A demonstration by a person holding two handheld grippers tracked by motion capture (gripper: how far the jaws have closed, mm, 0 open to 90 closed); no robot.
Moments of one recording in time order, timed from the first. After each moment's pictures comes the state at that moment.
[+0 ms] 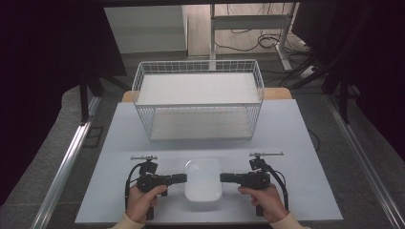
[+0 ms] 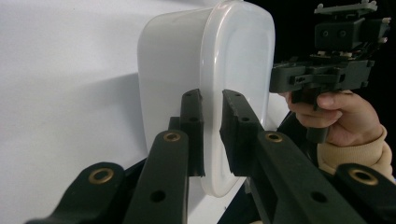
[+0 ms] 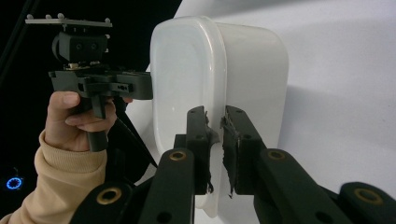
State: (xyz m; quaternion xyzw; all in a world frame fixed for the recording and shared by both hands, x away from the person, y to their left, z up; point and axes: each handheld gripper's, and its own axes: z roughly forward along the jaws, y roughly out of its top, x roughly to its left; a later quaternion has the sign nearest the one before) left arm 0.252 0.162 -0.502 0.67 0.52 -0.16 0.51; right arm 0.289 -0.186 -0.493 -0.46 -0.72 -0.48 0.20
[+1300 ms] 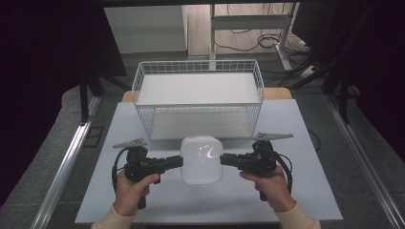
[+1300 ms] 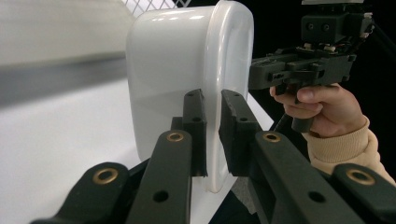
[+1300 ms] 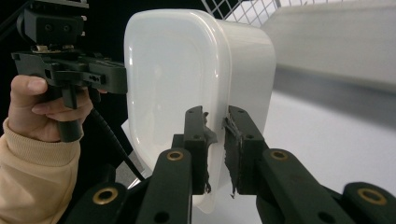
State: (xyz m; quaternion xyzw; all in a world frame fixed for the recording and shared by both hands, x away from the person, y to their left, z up) left arm 0.245 0.167 -0.406 0.69 0.44 -0.07 0.57; right arm 0.290 -0.176 -0.406 -0.37 -0.76 -0.53 0.08
